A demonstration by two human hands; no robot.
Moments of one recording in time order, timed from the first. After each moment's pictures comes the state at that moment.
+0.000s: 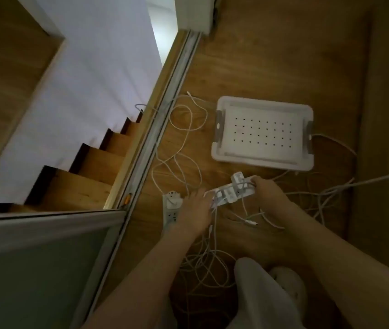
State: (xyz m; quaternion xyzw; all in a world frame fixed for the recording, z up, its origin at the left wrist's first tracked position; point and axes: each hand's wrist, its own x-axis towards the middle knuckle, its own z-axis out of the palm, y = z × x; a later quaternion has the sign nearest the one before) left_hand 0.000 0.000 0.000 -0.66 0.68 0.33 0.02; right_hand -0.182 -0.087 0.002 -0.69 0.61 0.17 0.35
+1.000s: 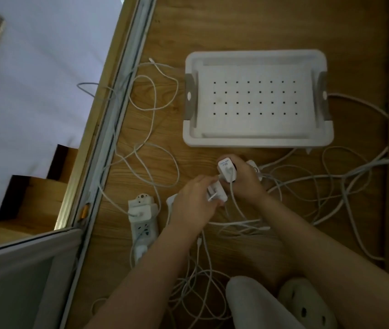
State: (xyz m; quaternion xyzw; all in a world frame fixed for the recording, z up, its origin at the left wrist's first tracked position) left_hand -0.047 -0.043 -0.077 -0.70 0.60 0.38 -0.11; right_hand -0.186 -0.099 -0.137 -0.63 0.53 -0.22 0.52
